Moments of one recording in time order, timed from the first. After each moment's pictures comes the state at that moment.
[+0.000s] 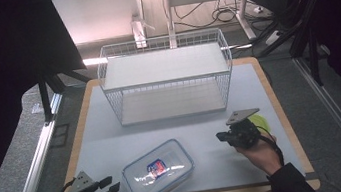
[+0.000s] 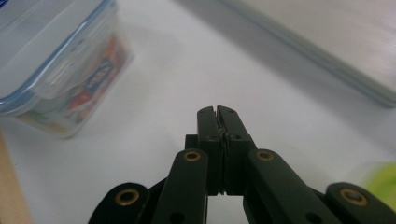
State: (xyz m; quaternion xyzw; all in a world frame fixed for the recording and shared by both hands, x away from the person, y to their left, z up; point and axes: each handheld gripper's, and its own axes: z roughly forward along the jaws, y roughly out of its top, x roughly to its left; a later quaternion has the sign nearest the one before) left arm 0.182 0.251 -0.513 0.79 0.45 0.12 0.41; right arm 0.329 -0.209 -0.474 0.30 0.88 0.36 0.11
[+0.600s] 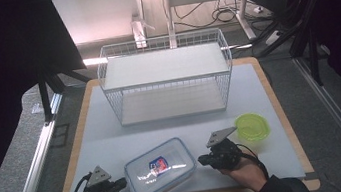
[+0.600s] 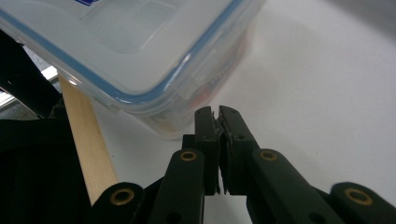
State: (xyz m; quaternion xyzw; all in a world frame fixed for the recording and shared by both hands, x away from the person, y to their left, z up) left arm 0.201 0.221 -0.515 0.80 0.45 0.11 0.37; right arm 0.294 -0.161 -0.496 0.24 0.90 0.36 0.03
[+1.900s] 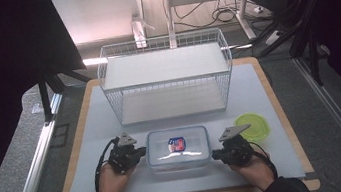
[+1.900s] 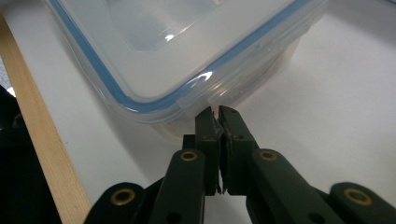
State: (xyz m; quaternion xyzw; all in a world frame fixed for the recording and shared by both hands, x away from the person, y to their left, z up) left arm 0.293 0.174 -0.508 0.83 0.41 0.13 0.36; right arm 0.299 -0.193 -0.498 0.31 0.88 0.35 0.06
